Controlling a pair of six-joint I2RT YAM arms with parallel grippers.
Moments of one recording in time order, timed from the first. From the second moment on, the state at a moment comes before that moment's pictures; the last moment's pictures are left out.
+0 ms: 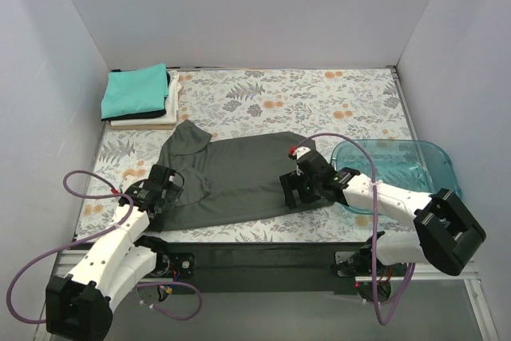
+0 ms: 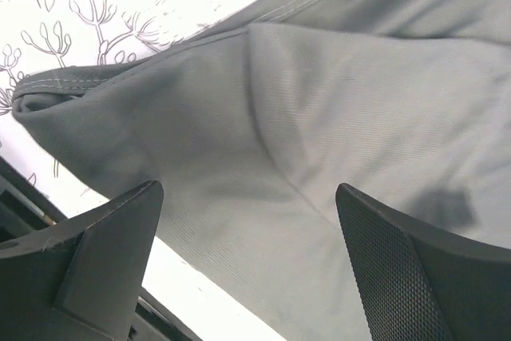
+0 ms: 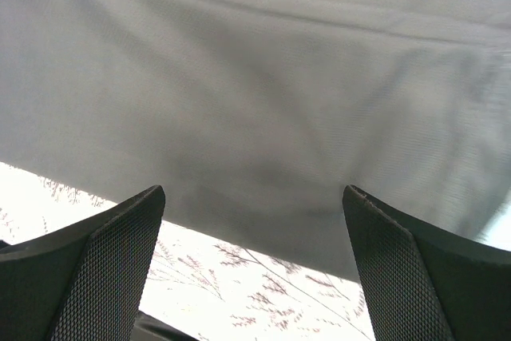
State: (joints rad) left arm -0.27 0.82 0.47 -0.91 -0.38 -1.36; right arm 0.78 1.29 0.62 -0.31 -0.01 0.34
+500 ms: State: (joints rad) left arm -0.27 1.13 0.92 -0.67 -0.43 -1.23; right arm 0.78 1.12 0.77 -0.40 0.26 0.33
